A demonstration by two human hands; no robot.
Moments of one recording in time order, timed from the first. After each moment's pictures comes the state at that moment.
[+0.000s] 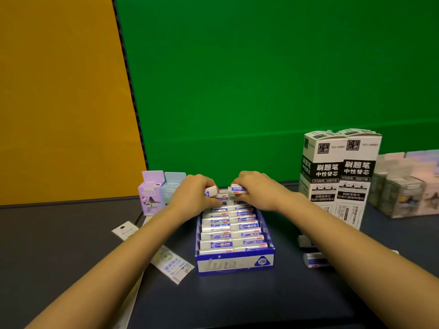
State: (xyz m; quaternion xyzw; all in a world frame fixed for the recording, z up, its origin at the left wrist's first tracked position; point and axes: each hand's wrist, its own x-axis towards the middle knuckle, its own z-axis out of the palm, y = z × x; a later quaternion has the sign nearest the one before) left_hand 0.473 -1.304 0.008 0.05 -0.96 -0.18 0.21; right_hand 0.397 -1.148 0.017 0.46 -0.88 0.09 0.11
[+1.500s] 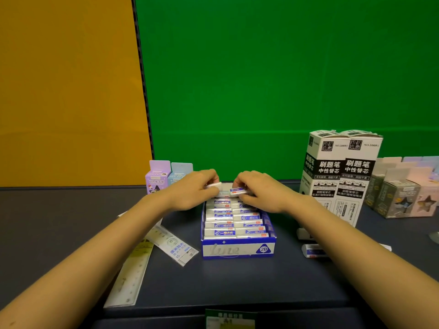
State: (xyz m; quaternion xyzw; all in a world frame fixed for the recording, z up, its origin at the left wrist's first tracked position) left_hand 0.501 -1.313 0.018 -0.06 -0.97 -0.19 0.12; right_hand 0.406 -1.138 0.010 0.50 -0.86 0.11 0.08
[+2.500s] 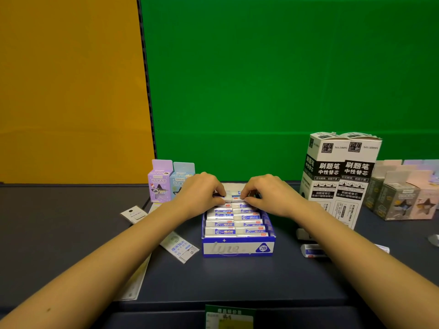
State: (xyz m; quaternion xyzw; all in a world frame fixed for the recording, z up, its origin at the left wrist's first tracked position) left_hand 0.491 -1.298 0.003 -0.01 -0.98 -0.02 0.21; right_hand 0.416 -1.125 0.011 0.47 -0.87 0.11 0.11
